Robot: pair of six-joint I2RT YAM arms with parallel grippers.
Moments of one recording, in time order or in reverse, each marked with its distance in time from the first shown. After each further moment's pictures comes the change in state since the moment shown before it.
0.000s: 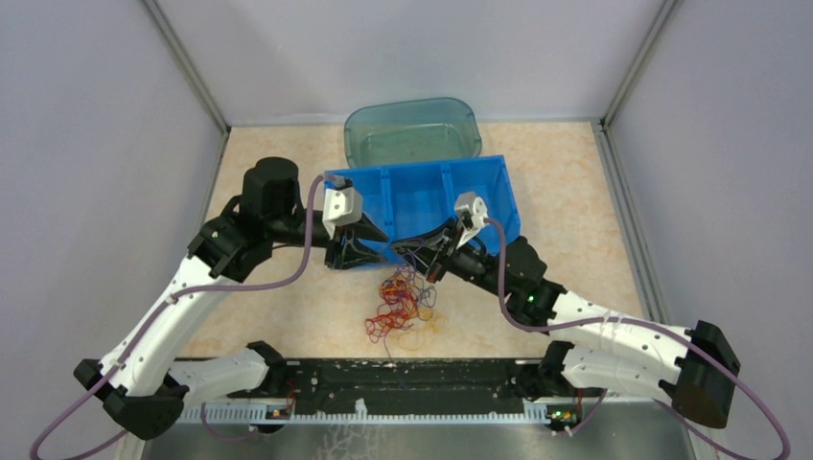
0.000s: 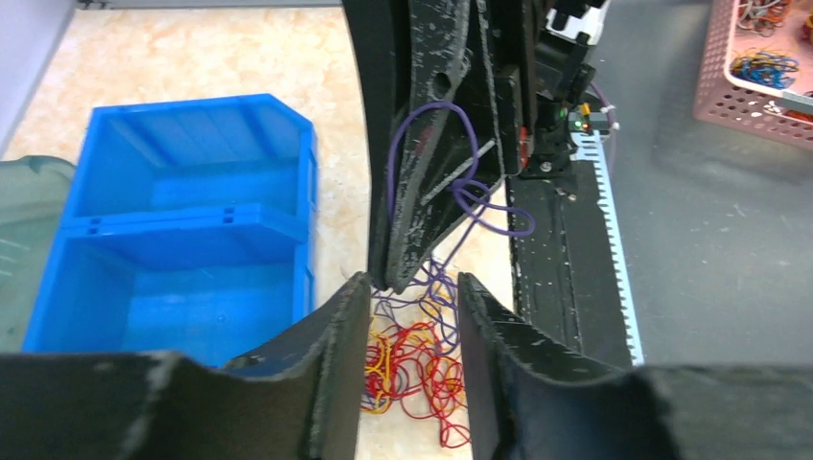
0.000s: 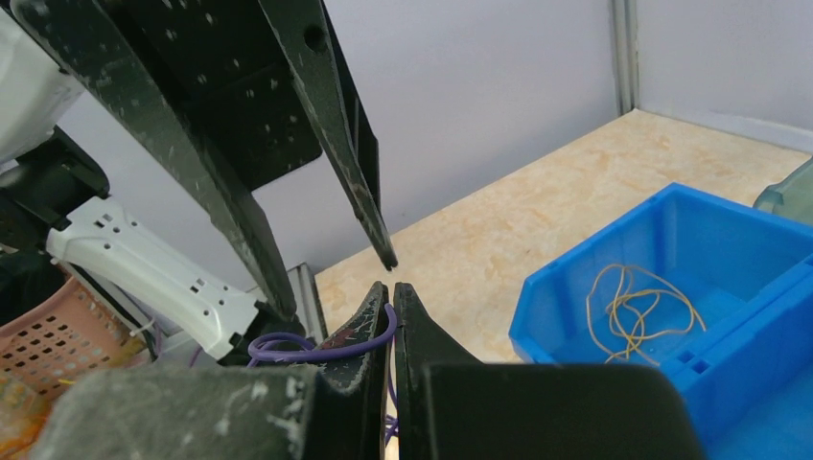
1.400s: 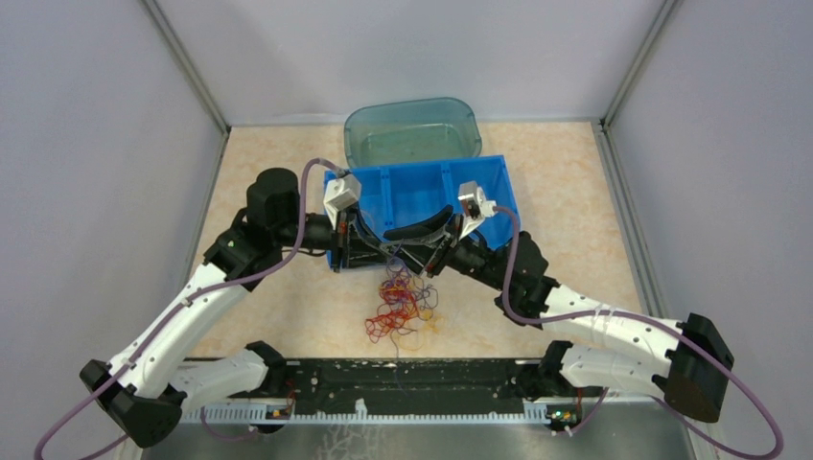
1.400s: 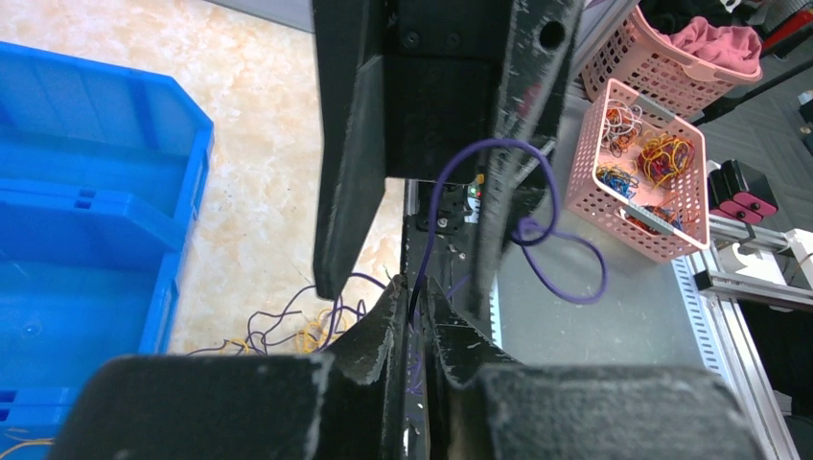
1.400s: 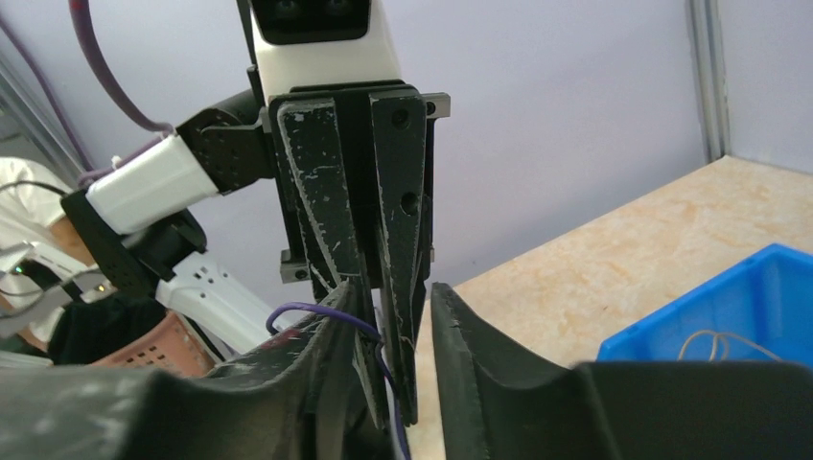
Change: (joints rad) left arm 0.031 -0.053 -0.216 0.320 0.108 -0.489; right arm -0.008 0.068 0.049 0.155 -0.099 0.147
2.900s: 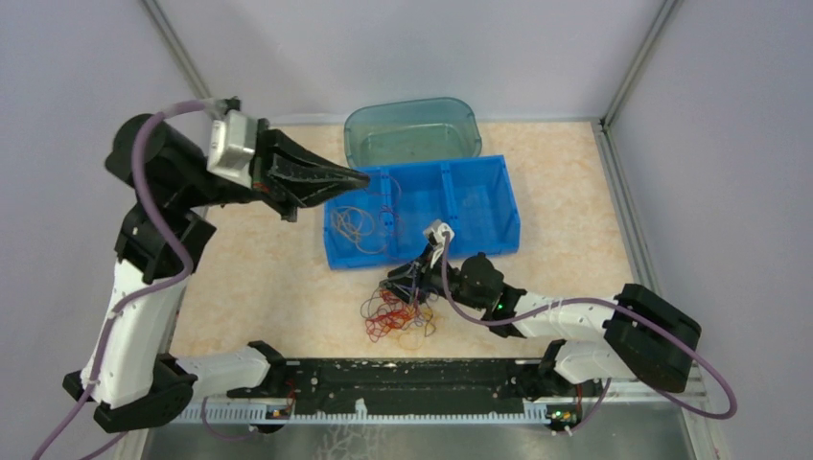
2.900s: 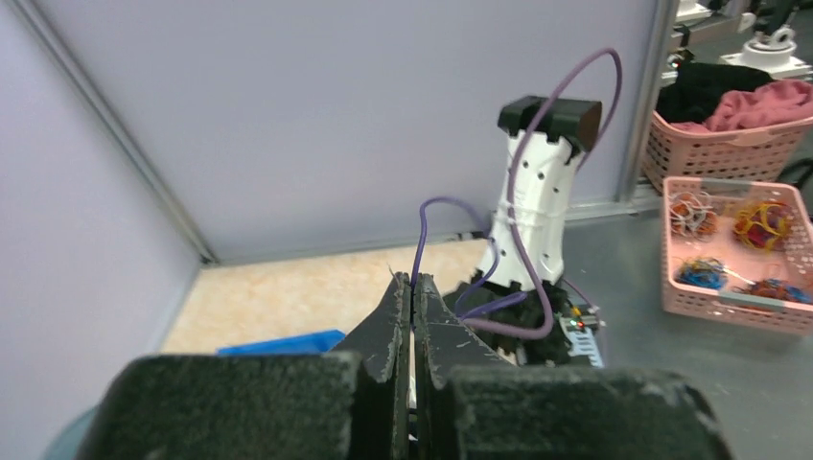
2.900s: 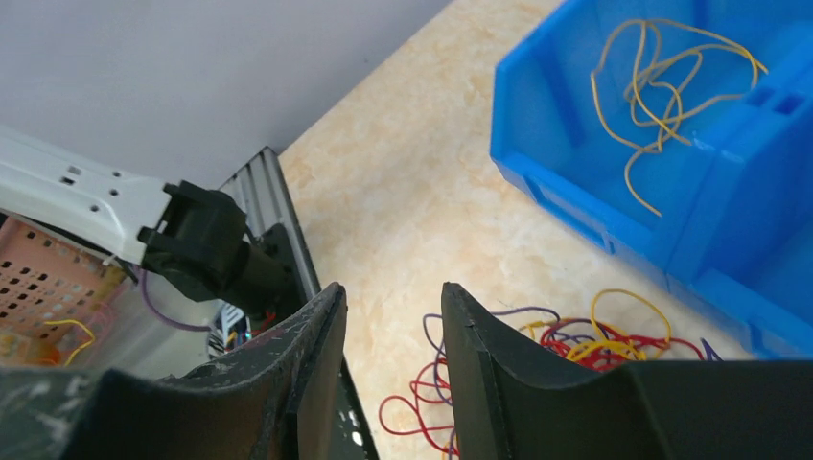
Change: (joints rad) left arm 0.005 0.128 0.674 -0.029 -0.008 0.082; right arm 0.026 0.234 -0.206 0.028 0.091 0.002
